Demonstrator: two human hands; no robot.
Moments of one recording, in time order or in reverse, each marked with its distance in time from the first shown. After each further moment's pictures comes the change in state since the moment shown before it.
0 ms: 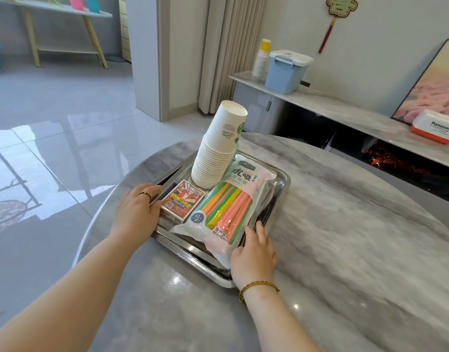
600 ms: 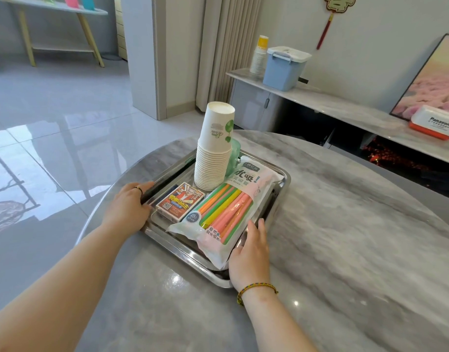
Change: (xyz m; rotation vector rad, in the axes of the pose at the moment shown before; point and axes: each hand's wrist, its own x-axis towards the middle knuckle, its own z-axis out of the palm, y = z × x) left_hand 0.019 -0.007 -0.005 0.060 -0.141 -0.104; right_hand -0.001 0.004 0.007 0.256 0.070 -0.092
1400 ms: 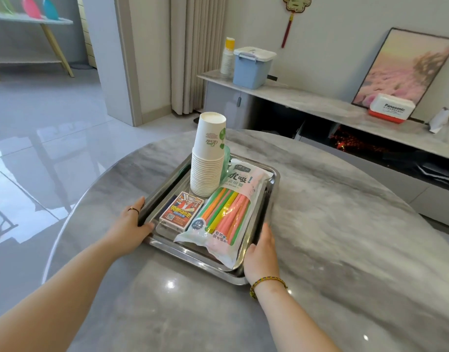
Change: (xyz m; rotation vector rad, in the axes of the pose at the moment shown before) left_hand -0.045 0.023 0.025 -0.269 -0.237 0.025; right_hand -0.016 0.049 -0.051 0.172 0.107 0.155
